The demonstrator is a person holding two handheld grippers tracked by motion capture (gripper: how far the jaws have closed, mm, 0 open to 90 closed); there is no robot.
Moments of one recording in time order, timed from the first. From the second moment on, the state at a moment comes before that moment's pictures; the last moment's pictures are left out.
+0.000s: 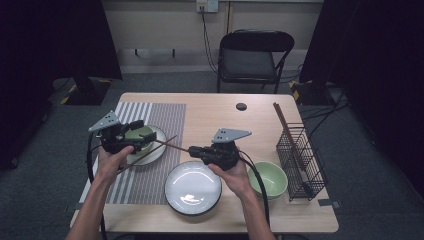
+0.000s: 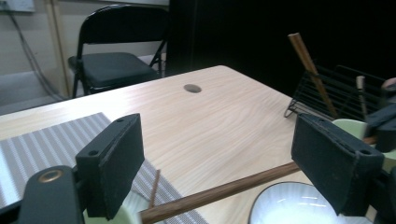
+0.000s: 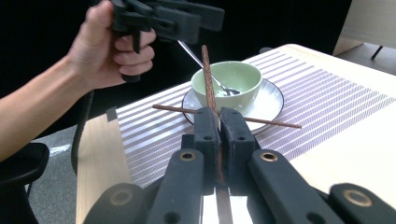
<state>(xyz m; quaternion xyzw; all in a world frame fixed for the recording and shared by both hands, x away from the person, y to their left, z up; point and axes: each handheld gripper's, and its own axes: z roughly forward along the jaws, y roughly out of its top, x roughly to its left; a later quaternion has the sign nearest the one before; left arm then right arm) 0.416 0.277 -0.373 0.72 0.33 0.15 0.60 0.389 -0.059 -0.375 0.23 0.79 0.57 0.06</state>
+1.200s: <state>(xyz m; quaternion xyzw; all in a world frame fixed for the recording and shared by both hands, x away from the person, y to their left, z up) 0.411 0.230 -0.392 0.79 0.24 0.19 0.53 0.386 -0.065 -0.348 0.23 0.79 0.56 0.07</state>
